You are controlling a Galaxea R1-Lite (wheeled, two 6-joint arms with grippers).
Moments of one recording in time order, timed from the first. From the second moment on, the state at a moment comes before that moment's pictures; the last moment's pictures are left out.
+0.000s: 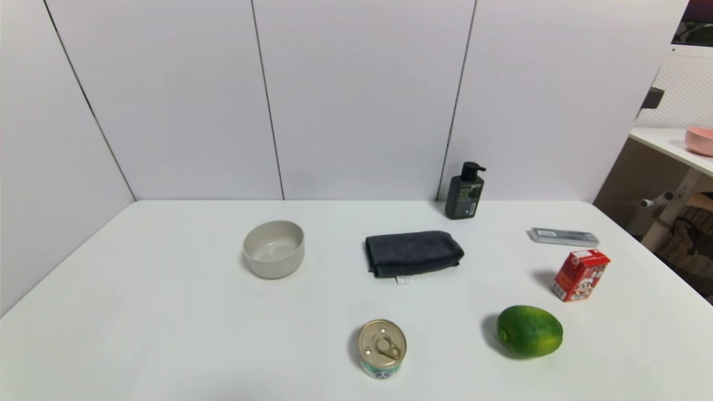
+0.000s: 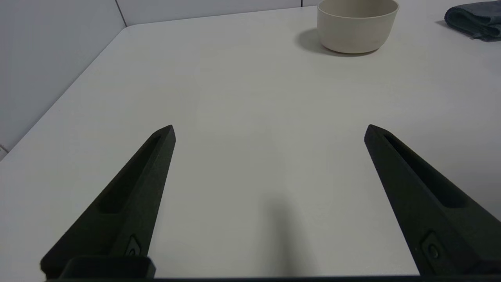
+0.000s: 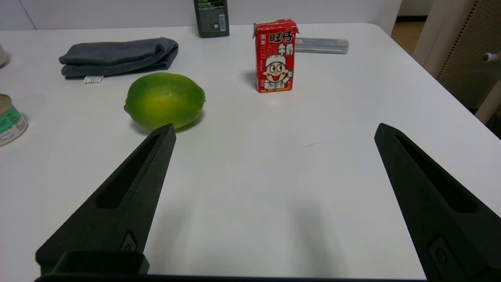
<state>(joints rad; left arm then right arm) -0.01 0.00 -0.01 0.03 -0.04 0.11 0.00 0.00 0.00 0.00 0.00 0.02</state>
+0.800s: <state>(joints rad) -0.01 0.00 0.00 0.01 -0.03 0.07 0.00 0.00 0.00 0.00 0.00 0.02</state>
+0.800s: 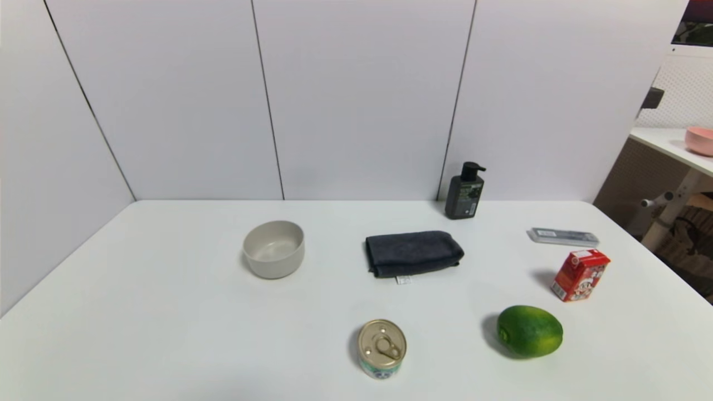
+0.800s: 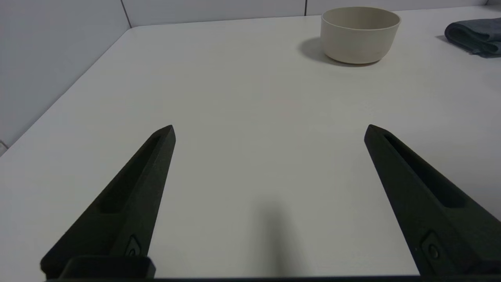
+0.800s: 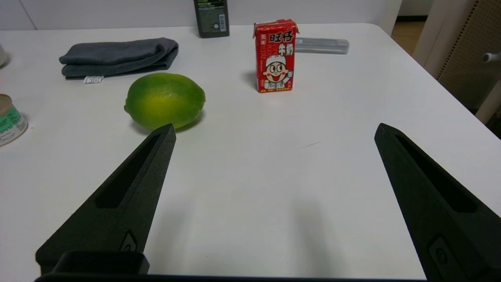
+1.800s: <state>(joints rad) -0.09 0.64 -0.48 0.11 -0.15 0.22 0.00 0.00 0.00 0.00 0.00 0.02</state>
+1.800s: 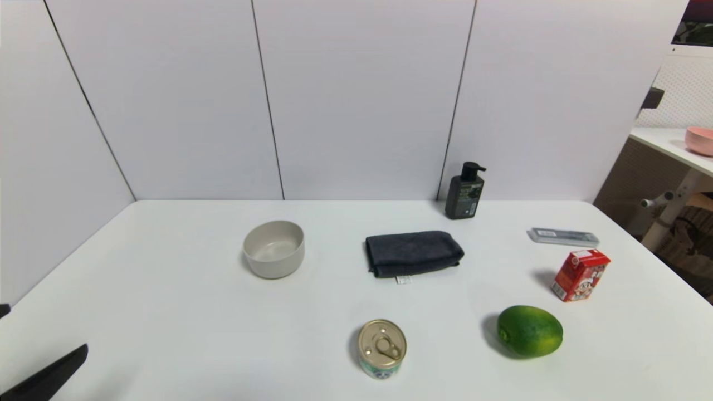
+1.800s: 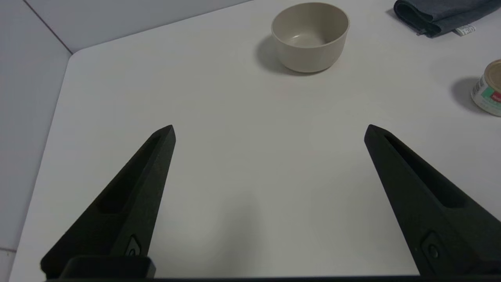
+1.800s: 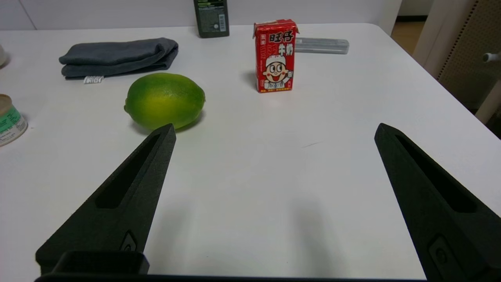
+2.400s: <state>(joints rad) -0.37 1.19 -0.65 -0.13 -0.15 0.23 0.00 0.00 0.00 0.00 0.00 0.02</state>
